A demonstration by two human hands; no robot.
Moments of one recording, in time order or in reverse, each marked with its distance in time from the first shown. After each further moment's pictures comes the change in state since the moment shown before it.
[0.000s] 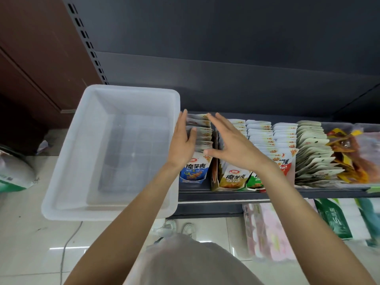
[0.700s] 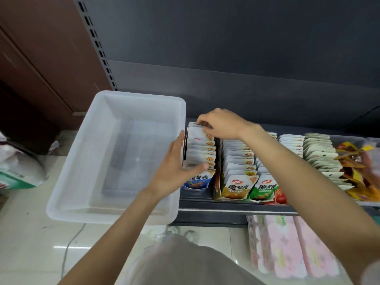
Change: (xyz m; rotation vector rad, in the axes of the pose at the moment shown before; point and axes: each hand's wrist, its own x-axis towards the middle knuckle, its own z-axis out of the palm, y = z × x) left_hand -0.052 0.033 -0.040 0.065 -0.190 -0.118; right_hand 0.091 0.000 -0.026 -0.443 -0.106 -0.277
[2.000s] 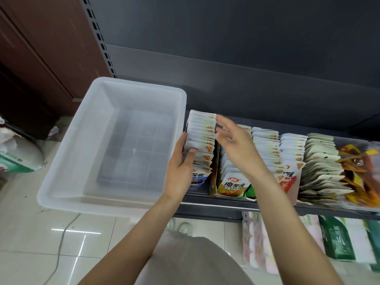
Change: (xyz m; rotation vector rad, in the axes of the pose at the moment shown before) left_hand -0.004 0.000 0.047 -0.413 0.297 -0.131; right_hand -0.079 -0.042 0.021 0.934 0.291 0.390
